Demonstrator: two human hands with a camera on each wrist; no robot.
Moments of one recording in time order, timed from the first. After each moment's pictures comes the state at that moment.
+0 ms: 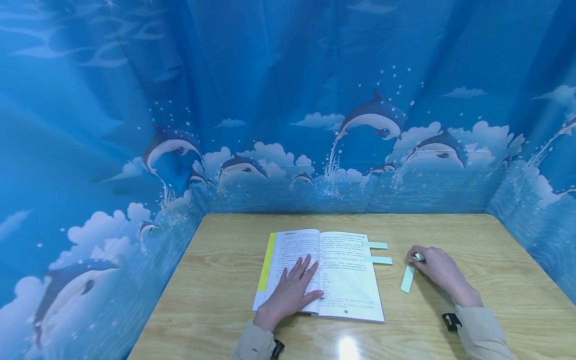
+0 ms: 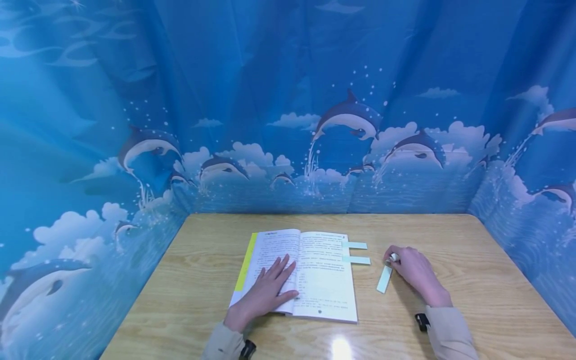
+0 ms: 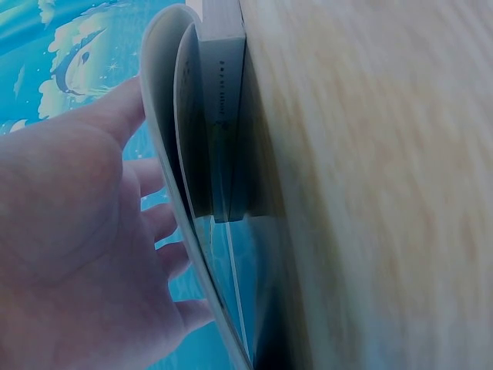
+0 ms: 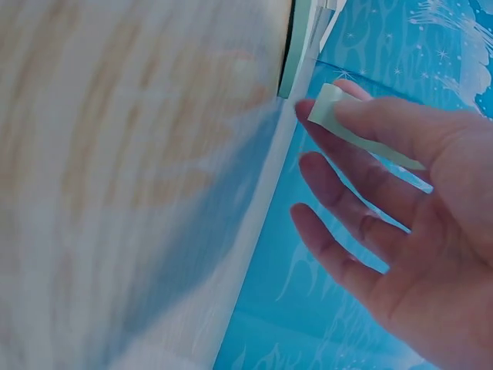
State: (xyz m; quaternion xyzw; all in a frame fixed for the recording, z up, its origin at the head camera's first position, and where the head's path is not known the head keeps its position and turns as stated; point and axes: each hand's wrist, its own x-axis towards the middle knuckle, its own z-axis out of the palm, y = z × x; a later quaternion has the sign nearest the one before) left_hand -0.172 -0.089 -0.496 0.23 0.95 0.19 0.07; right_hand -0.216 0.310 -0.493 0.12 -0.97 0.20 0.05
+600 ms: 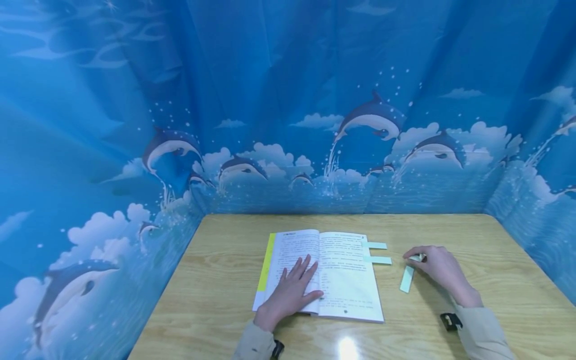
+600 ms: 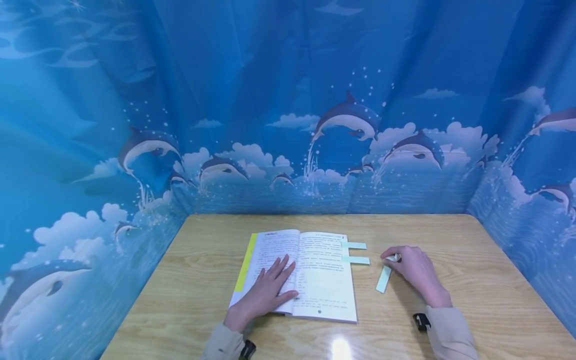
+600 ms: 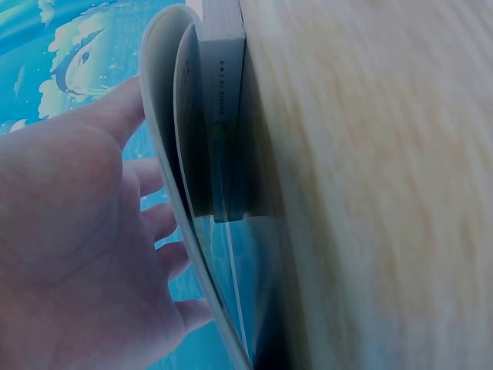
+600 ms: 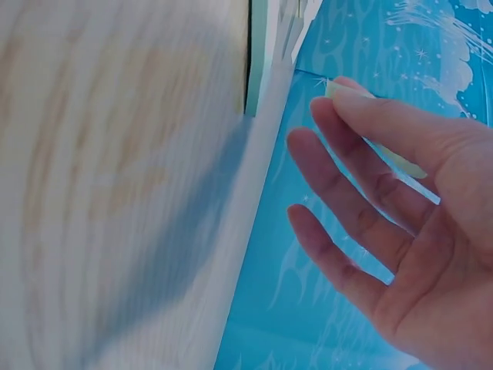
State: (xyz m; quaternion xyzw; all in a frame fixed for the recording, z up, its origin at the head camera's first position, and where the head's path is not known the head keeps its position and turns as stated) left_hand -0.172 -0.088 -0.495 0.23 0.95 0.20 0.08; right_hand -0.209 0.305 -0.482 0.09 -0.97 0.21 0.06
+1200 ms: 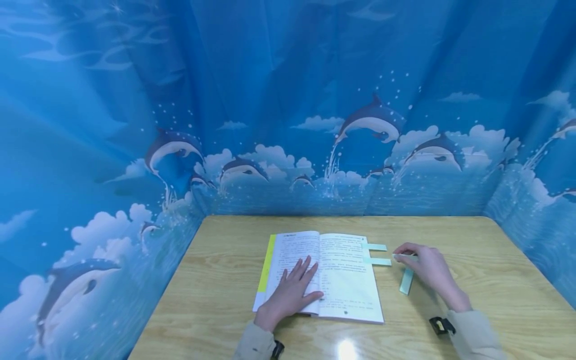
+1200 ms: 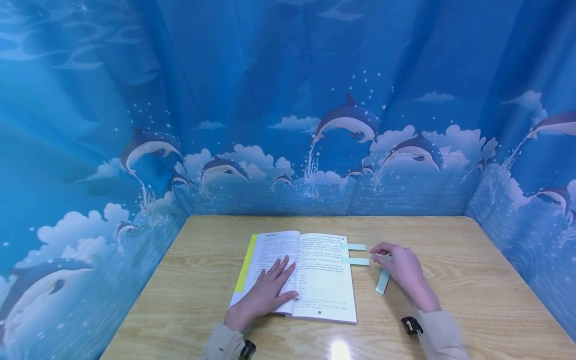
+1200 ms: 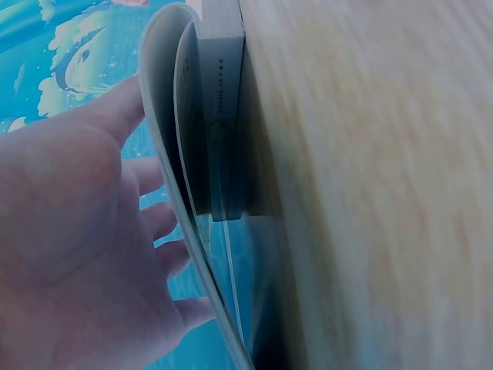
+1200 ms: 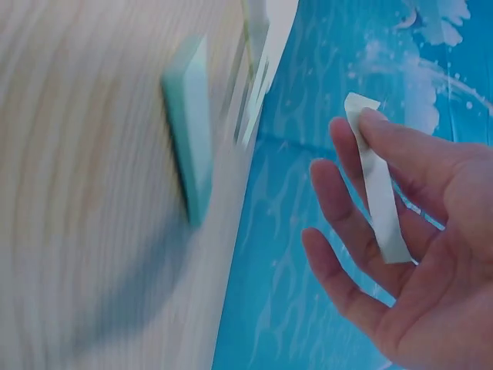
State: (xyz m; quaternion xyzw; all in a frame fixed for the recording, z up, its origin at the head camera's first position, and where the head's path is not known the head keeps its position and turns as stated) left_hand -0.173 -0.088 -0.499 0.23 0.95 0.19 0.08; right_hand -0.201 0.274 -0.473 0.08 -0.95 0.28 0.09
